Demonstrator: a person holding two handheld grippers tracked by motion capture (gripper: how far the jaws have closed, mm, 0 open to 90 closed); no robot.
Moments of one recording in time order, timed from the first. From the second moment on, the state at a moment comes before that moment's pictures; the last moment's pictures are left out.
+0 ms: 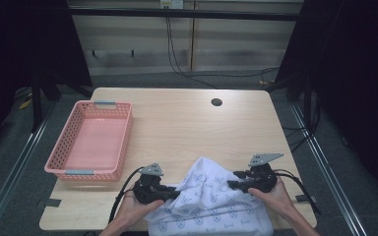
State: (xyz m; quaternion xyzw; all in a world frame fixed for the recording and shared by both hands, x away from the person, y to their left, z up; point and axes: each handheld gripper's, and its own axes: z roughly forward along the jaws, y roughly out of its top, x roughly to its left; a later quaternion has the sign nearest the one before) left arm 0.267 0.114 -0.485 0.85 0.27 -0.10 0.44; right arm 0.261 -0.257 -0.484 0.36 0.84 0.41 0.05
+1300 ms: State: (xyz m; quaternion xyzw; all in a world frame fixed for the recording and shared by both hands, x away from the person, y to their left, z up) left arm 0.264 0.109 -0.483 0.85 0.28 -0.07 0.45; right arm 0.193 -0.274 -0.474 0.34 0.83 0.44 0.05
